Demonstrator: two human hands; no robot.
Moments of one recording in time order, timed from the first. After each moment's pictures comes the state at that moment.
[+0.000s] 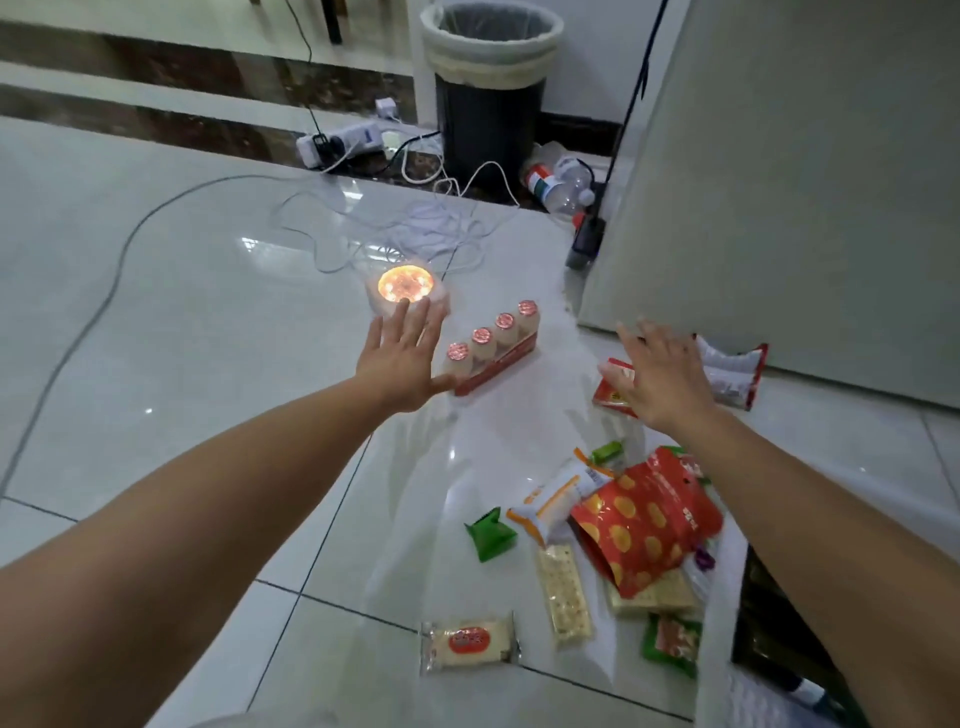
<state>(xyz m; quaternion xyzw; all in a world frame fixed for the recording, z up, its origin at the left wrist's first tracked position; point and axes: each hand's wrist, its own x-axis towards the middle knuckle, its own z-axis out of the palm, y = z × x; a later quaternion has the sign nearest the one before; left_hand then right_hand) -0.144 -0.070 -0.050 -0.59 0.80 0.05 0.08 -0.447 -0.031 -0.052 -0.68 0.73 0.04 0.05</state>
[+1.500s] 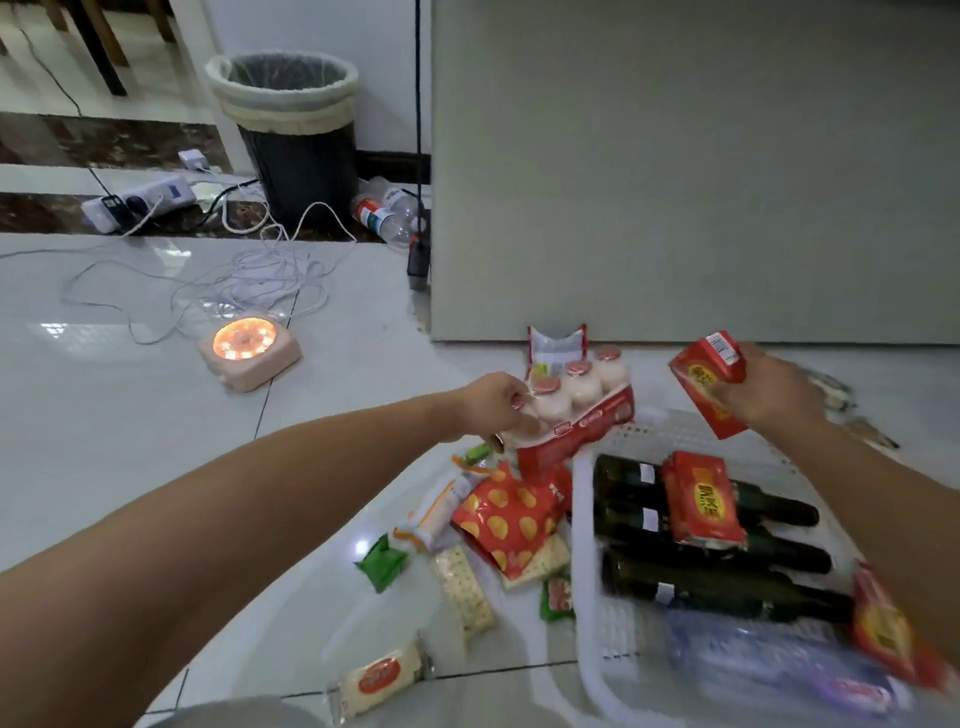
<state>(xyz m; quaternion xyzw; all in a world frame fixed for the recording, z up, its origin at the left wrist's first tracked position) -0.351 -0.001 0.005 -0.37 0.75 0.55 0.02 -0.627 0.127 0.028 -0.37 0.92 -0.06 0.05</state>
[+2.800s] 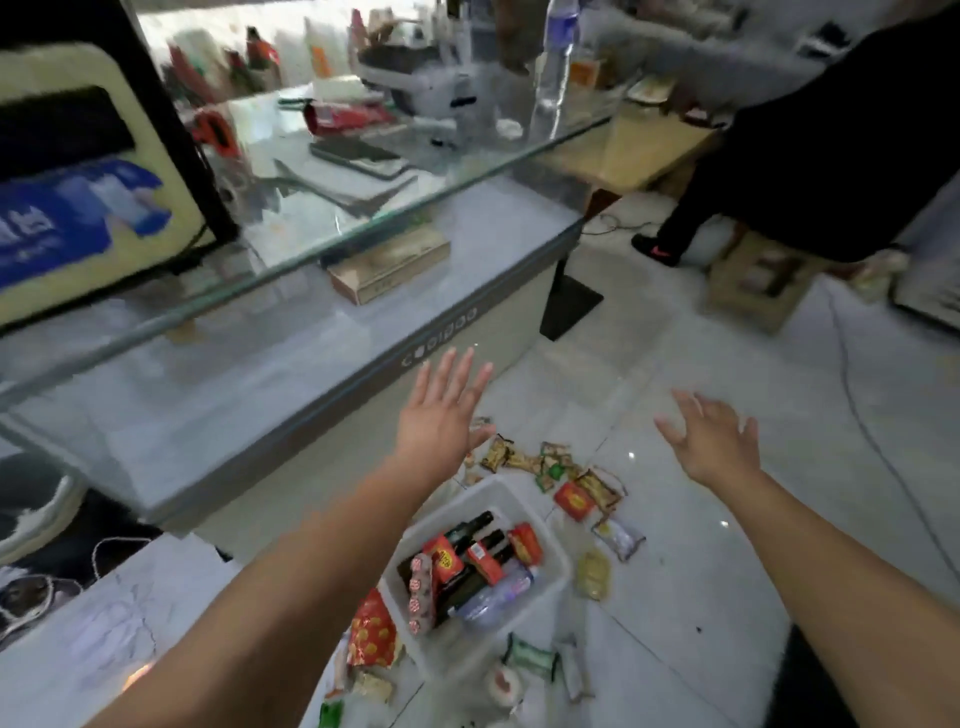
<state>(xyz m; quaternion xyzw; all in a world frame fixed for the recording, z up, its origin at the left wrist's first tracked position) -0.549 0.154 0.627 -0.04 1.00 -0.02 0.02 -0.657 0.452 0.630 -0.06 0.99 0.00 0.10</state>
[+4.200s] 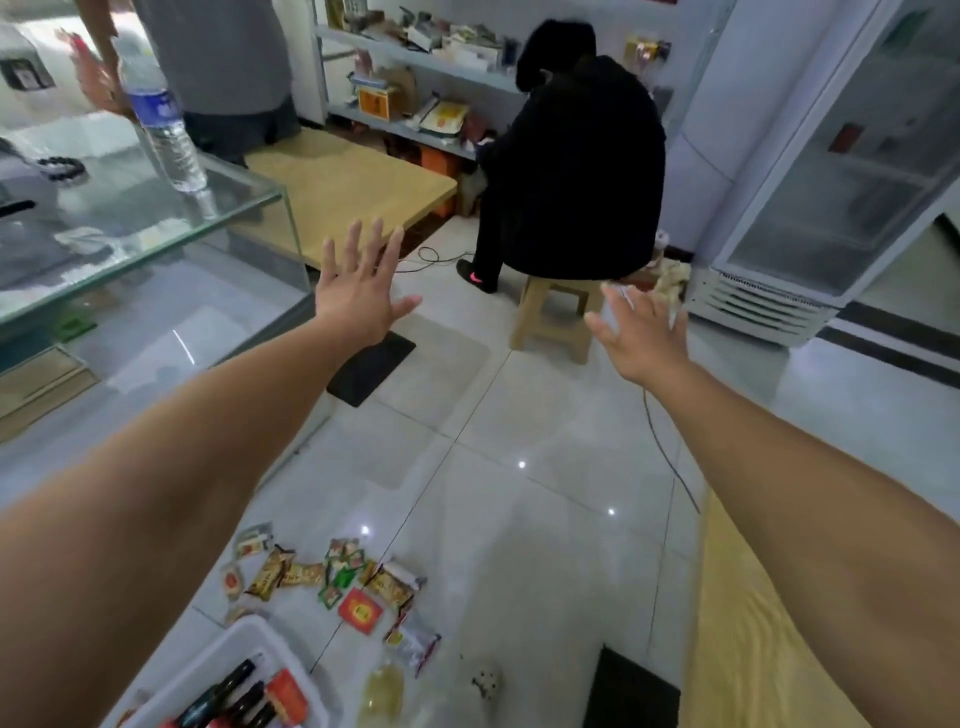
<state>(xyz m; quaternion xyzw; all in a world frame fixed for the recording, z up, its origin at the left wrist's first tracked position) -1.050 0.478 0.785 -0.01 1.00 -0.02 -0.08 -1.061 0.809 0.798 -0.04 1.00 -0.02 0.01</state>
